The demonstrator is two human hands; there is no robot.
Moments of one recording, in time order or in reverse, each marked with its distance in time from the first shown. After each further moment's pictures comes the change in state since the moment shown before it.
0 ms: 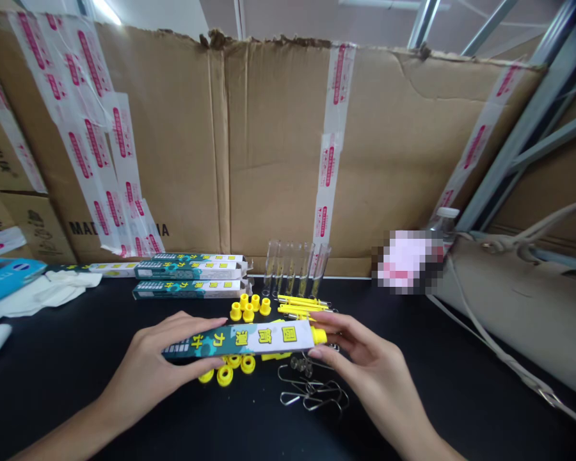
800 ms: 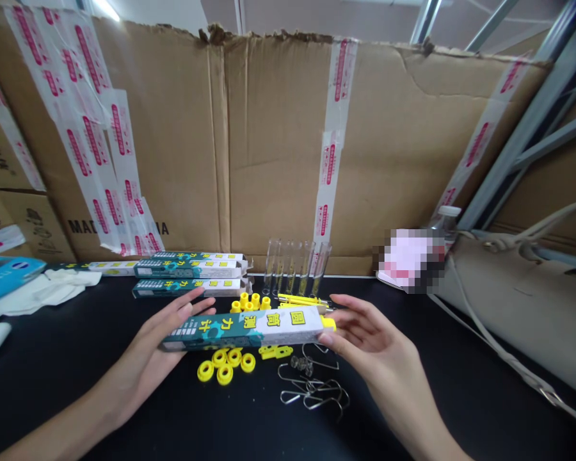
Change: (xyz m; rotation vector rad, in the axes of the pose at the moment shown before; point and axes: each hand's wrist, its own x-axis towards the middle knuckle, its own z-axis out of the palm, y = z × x) left_hand 0.006 0.001 0.004 -1.042 0.091 -0.691; right_hand 0.004 -0.010 0.001 0.180 0.177 0.081
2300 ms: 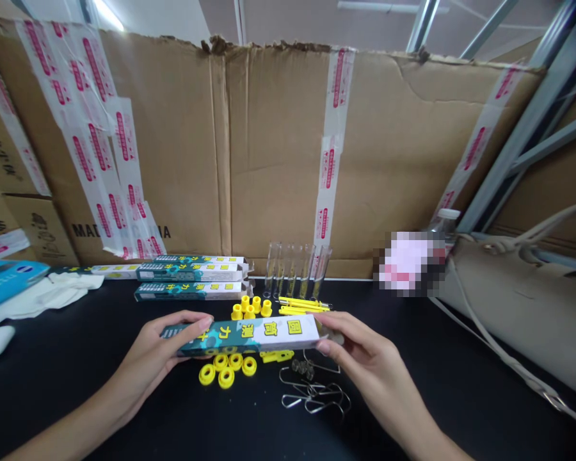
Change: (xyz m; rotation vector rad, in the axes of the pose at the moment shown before) left_hand 0.001 0.005 0.004 0.279 0.079 -0.054; right_hand 0.004 0.012 -0.009 -0.345 -0.238 -0.203
